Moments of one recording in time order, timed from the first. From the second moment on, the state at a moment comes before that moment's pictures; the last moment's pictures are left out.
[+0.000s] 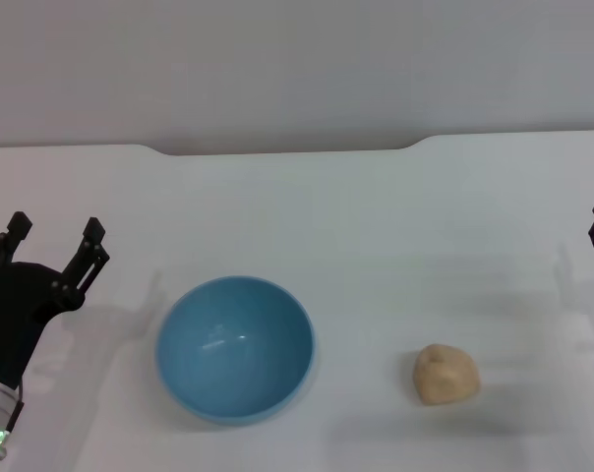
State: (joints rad) left arm -0.15 -2.06 2.40 0.40 -0.74 1.28 -0.14; right arm 0.25 2.08 0.83 0.26 -2.27 -1.19 0.02
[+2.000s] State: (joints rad) left arm -0.15 -1.98 1.88 1.54 -0.32 -0.39 -0.15; right arm 0.35 2.08 0.94 0.19 -2.26 -1.19 0.01
